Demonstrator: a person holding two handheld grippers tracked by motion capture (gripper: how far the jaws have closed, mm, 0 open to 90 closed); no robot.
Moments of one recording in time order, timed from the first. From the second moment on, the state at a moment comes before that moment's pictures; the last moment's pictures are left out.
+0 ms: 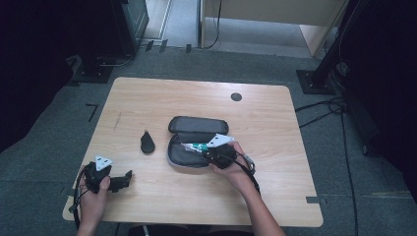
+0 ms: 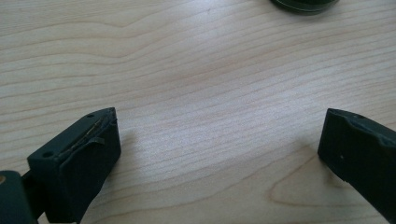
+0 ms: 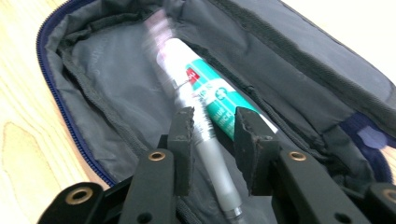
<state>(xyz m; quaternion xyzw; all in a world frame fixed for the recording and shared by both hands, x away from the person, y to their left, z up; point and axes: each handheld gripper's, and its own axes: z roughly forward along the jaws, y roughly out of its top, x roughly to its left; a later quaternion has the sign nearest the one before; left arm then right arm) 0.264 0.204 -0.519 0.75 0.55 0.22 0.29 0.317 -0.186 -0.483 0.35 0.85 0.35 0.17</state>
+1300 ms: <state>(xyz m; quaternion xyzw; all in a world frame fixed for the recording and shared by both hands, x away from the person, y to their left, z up) 0.264 0.203 -0.519 0.75 0.55 0.22 0.29 0.268 -0.284 -0.477 0.53 0.73 0.37 0.23</state>
